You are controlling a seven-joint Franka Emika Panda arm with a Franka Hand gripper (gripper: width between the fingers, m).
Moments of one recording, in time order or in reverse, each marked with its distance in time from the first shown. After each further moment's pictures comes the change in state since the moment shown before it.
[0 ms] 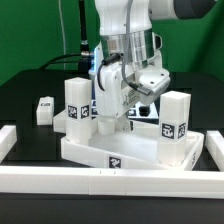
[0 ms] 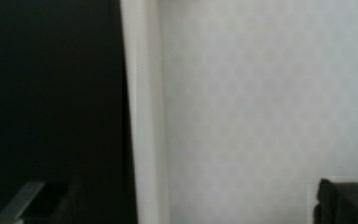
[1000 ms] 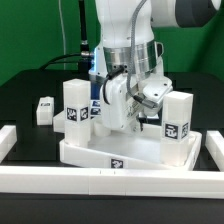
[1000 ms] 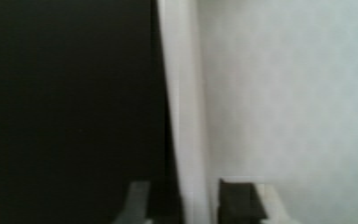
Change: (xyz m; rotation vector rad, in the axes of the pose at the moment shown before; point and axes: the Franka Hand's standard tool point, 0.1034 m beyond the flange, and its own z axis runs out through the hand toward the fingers) arm -0.002 0.009 0.014 -0.061 0.011 -0.029
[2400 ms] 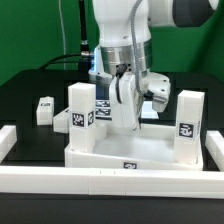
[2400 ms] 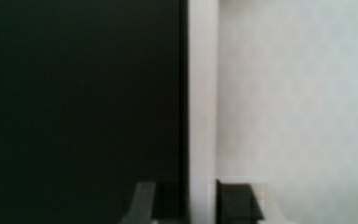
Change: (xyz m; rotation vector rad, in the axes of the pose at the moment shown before) arm 0.008 -0.006 -0.003 0.009 0.003 -0.286
